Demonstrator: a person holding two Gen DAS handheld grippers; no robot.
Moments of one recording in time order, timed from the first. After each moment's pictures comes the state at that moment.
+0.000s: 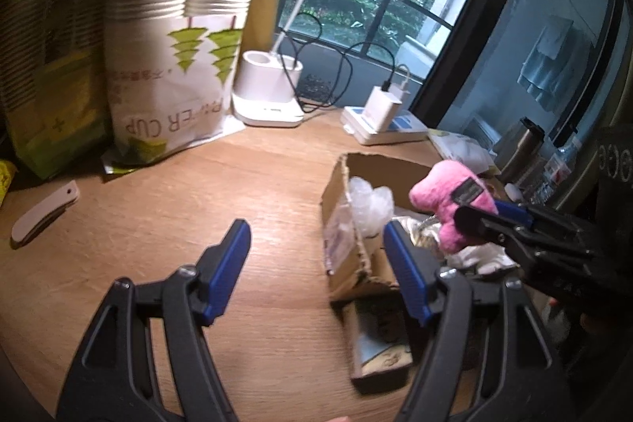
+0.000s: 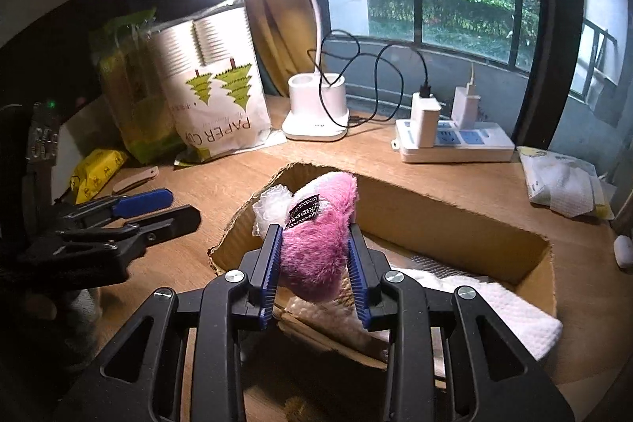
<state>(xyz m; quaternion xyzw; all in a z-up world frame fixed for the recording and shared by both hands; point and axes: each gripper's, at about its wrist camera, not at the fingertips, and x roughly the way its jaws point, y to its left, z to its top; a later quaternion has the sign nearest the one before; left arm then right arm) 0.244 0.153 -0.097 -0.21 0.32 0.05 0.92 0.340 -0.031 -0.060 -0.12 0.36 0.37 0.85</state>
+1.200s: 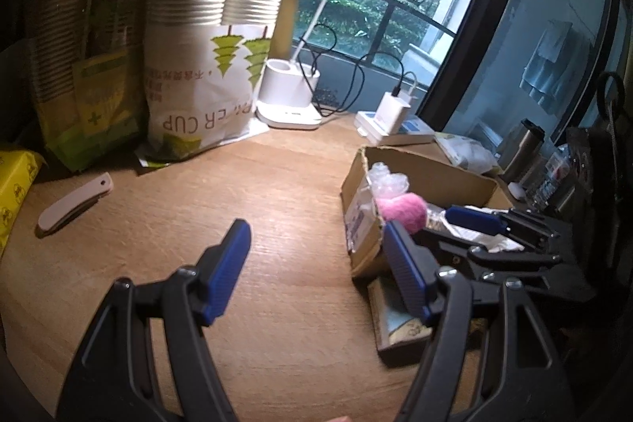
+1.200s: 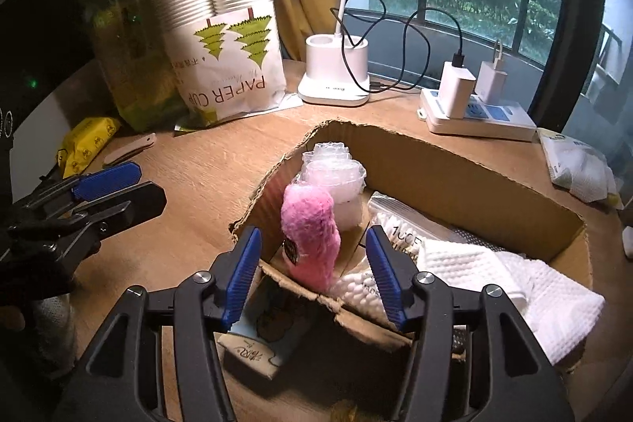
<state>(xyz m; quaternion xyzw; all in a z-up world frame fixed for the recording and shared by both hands) 0.210 0.161 -0.098 -0.20 0.30 0.06 0.93 0.322 0.005 -0.086 -0.16 0.39 0.36 0.83</state>
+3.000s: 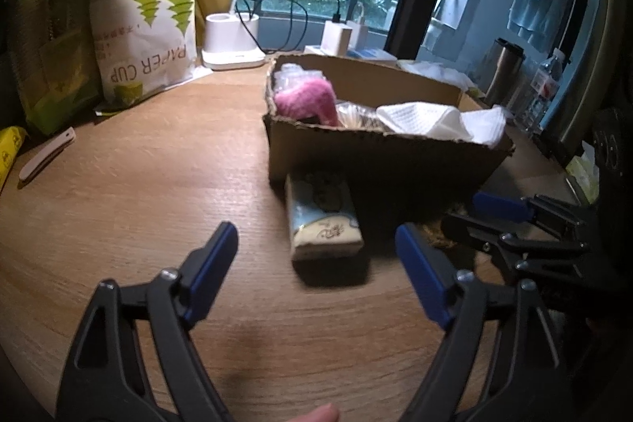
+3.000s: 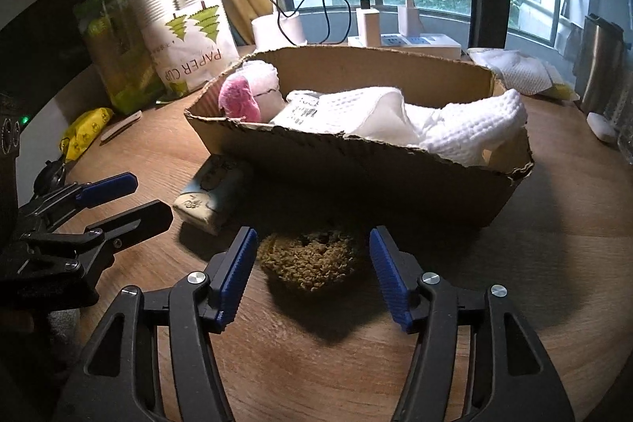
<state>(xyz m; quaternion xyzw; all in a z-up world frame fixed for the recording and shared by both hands) 0.195 0.060 -0.129 -0.13 0.37 0.04 0.92 0.274 -0.112 -0.119 -0.09 0.41 0.32 0.85</state>
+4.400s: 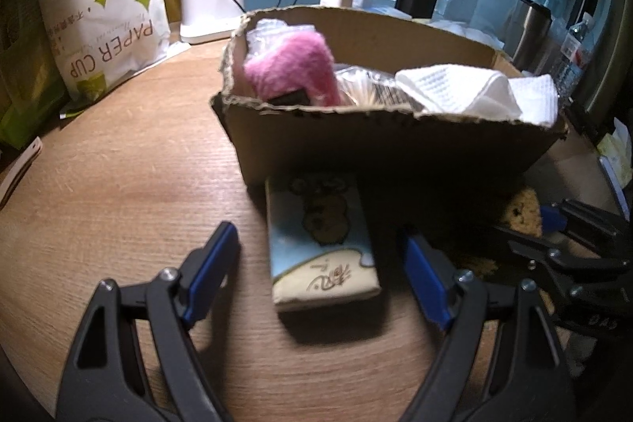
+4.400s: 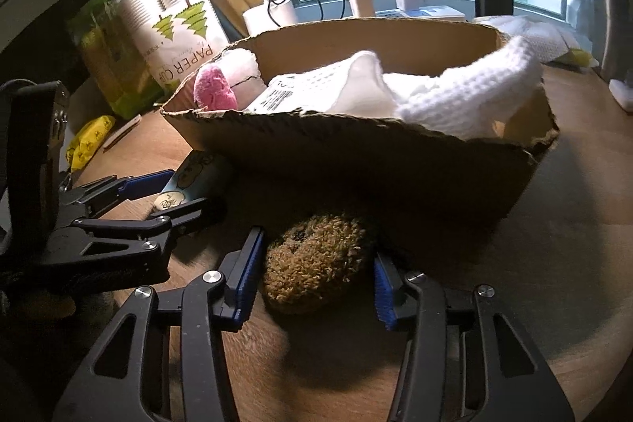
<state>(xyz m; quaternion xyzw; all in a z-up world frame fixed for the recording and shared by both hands) 0.256 0.049 -0.162 -0.09 0.43 0.05 0.90 0.302 -0.131 -0.143 -0.05 0.43 0.34 0.83</state>
